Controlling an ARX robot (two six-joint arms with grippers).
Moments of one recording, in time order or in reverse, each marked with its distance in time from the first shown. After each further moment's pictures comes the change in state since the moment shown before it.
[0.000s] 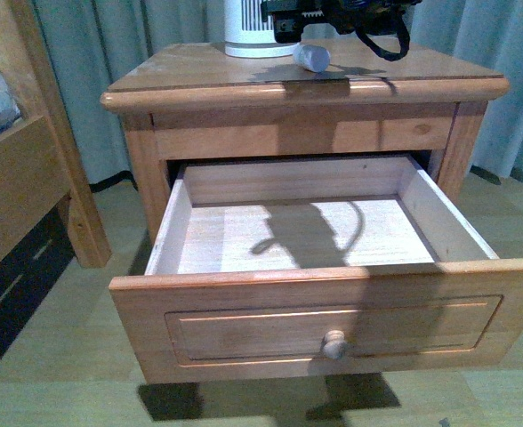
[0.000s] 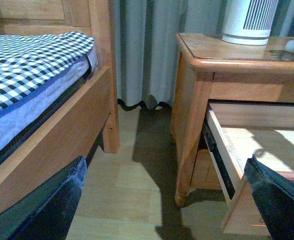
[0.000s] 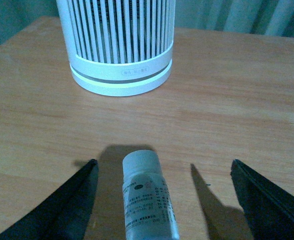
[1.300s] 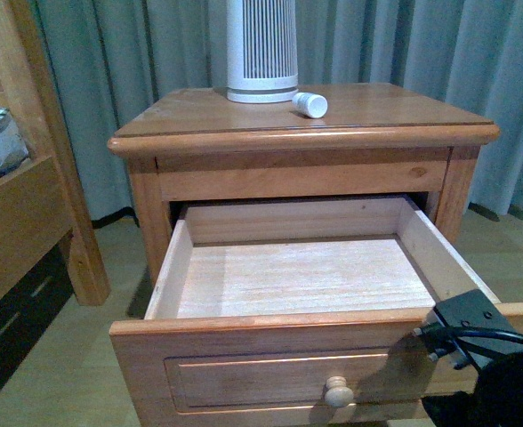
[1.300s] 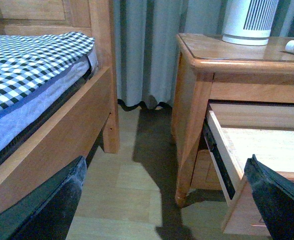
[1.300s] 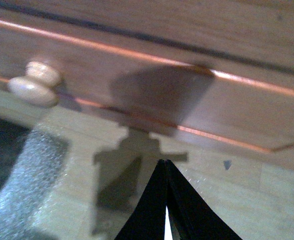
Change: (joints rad) left arm 0.000 0.000 0.000 0.000 0.000 0.000; right arm 0.002 -0.315 -1.569 0.871 -0.118 -0.075
